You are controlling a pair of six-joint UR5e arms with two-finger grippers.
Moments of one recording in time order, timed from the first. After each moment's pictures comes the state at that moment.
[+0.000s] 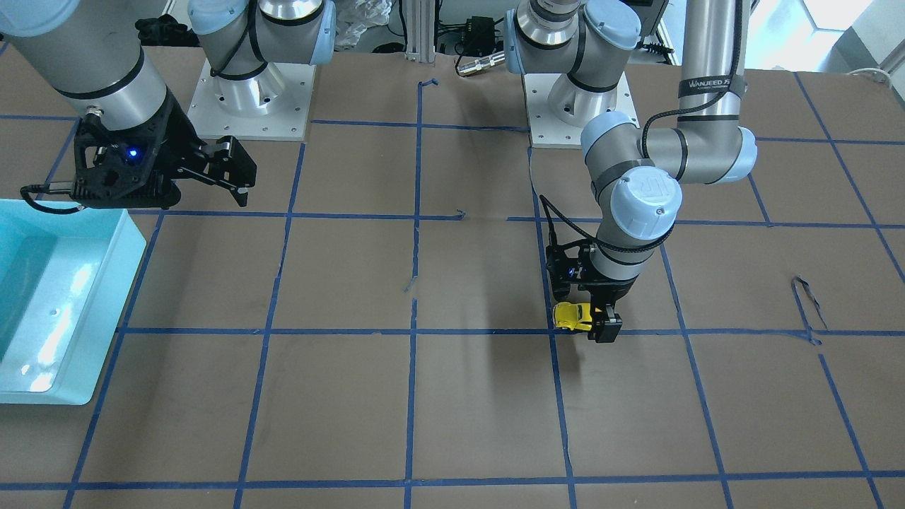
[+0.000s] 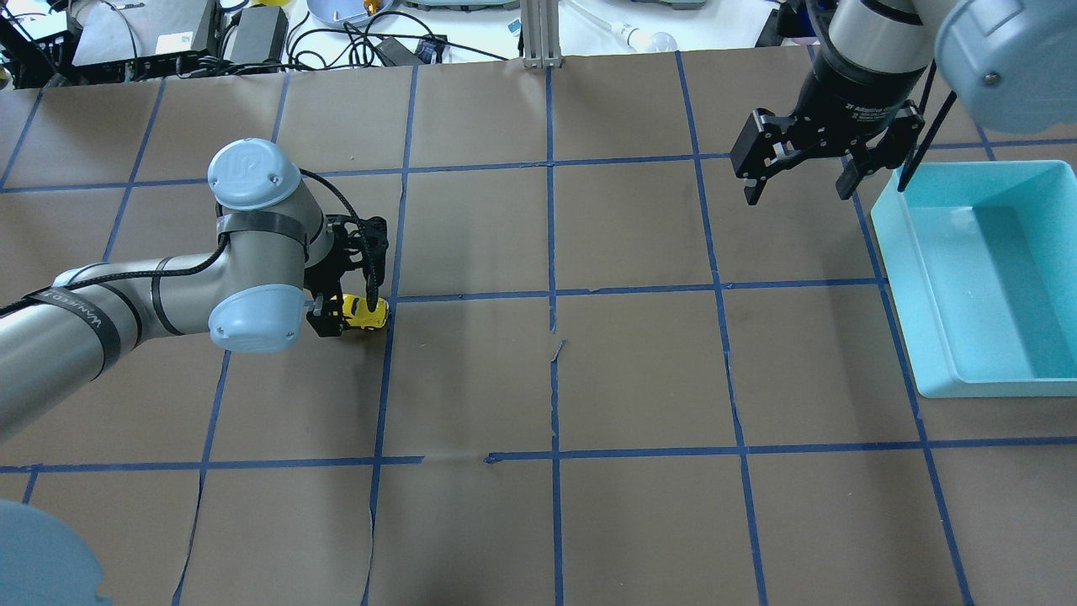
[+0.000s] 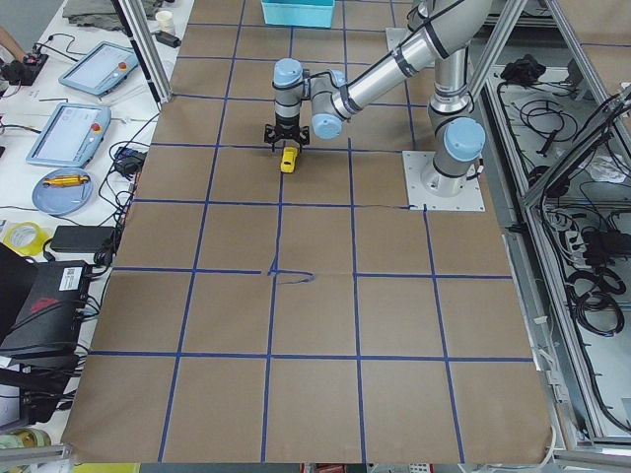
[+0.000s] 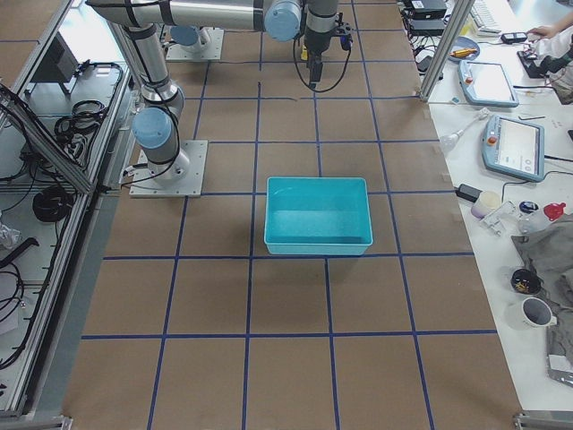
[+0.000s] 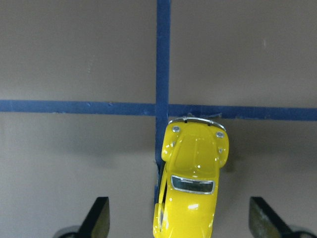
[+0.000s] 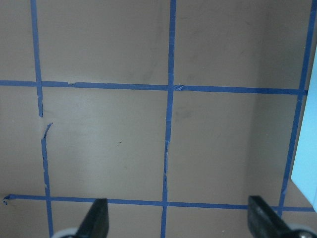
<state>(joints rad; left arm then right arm) -1.51 -1.88 -2.02 -0.76 1.64 1.61 1.54 -1.51 1.55 -1.54 -1.54 -0.08</state>
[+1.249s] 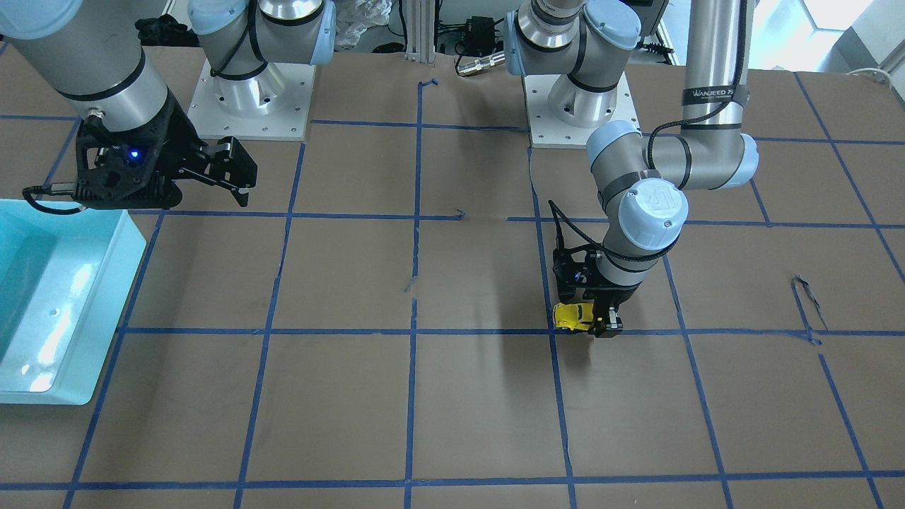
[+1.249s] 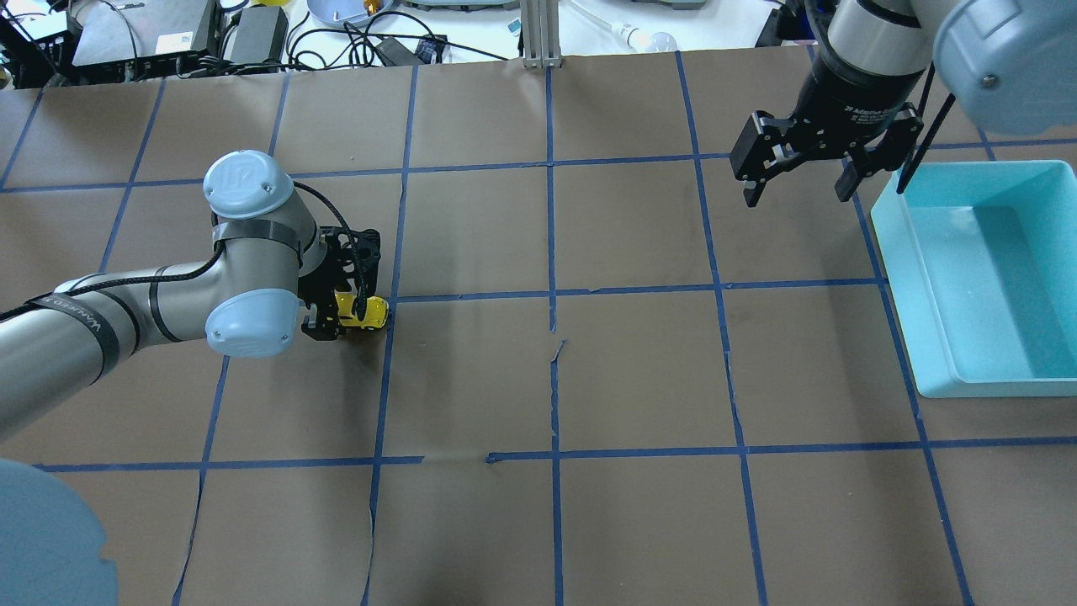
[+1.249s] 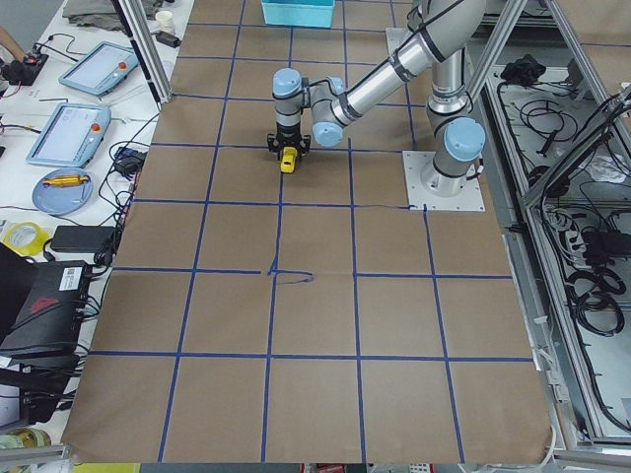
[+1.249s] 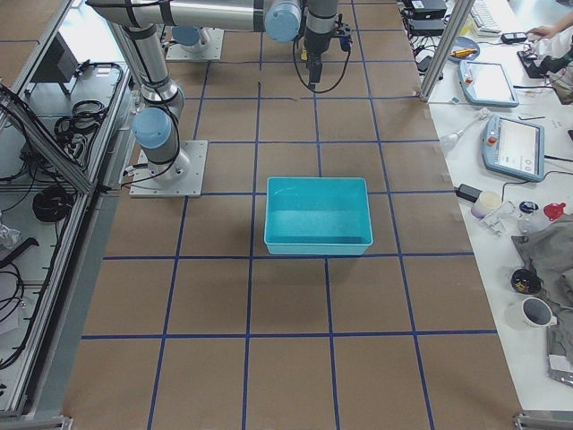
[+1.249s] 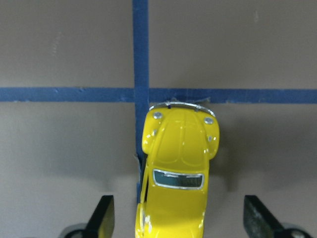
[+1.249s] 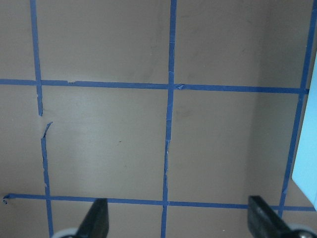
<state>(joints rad) -1.48 -1.91 -2.03 -0.75 1.63 1.66 1.54 -1.51 1.56 -1.54 -1.54 -0.08</state>
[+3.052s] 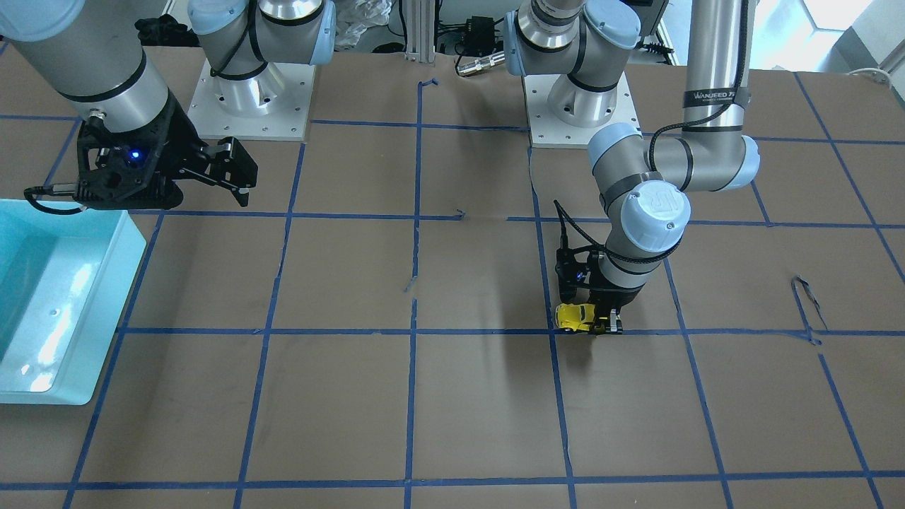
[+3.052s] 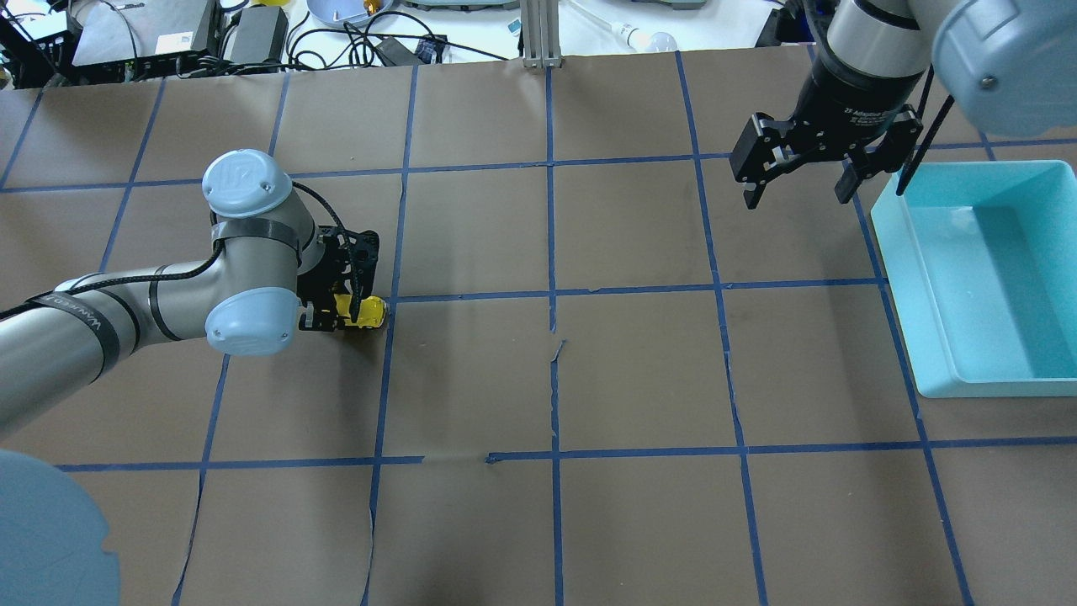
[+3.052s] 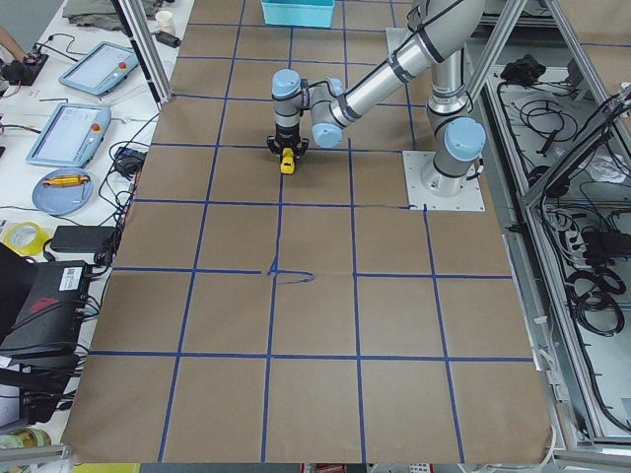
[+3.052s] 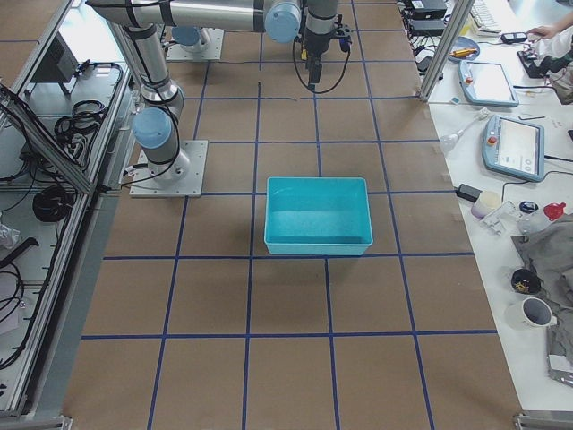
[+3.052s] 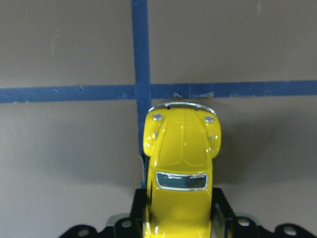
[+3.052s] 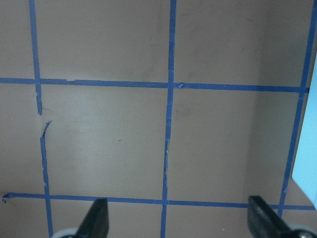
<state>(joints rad) -1.46 -1.92 -2.03 -0.74 1.64 1.73 1.54 -1.51 1.56 -1.54 -1.54 -0.08</state>
